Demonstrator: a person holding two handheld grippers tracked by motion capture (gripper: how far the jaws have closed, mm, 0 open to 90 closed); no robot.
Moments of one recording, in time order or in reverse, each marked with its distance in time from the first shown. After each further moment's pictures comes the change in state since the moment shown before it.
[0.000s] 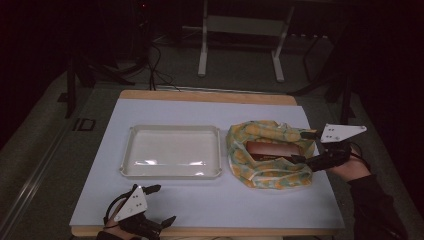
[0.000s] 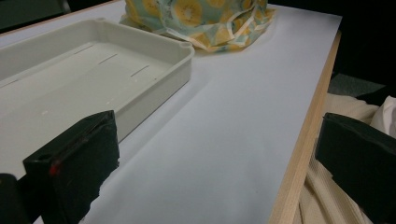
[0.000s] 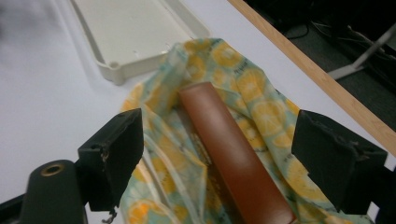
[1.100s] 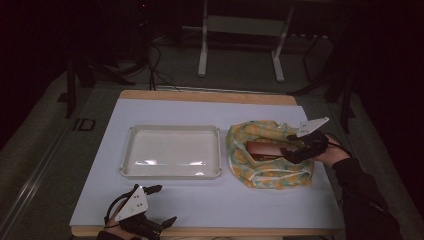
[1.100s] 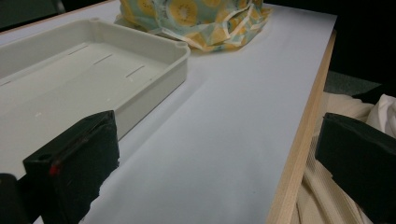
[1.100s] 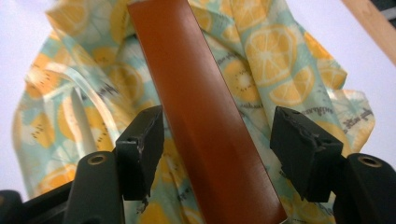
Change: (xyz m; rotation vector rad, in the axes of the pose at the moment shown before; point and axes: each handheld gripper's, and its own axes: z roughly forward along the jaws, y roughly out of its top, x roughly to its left) left arm 0.000 0.000 0.002 0.001 -0.017 0.003; right arm -0.046 -0.029 0.073 0.254 0.073 -0.042
